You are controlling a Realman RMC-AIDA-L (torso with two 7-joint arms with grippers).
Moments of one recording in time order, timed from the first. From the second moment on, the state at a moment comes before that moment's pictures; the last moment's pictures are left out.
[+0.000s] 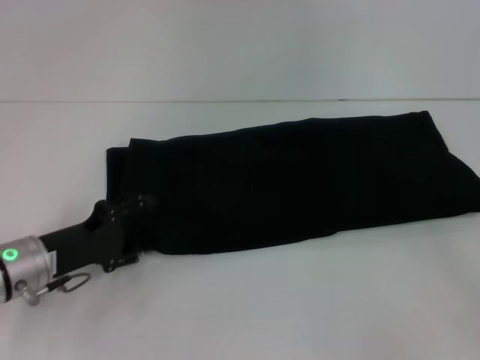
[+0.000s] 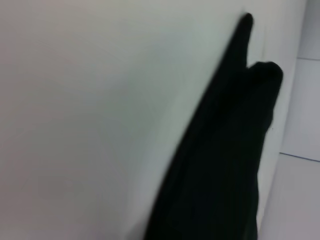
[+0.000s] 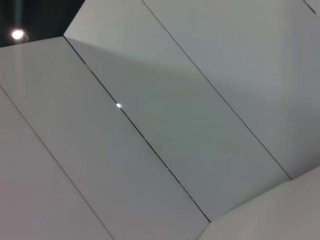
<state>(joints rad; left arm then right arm) -0.56 -2.12 0.12 0.44 2.34 1.27 -2.69 0.37 2.00 -0.40 -0.43 -1.55 -1.63 1.55</state>
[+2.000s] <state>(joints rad) -0.54 -2.10 0.18 0.43 2.31 1.30 -2.64 0.37 2.00 -0.36 -0.43 -1.55 -1.63 1.54</state>
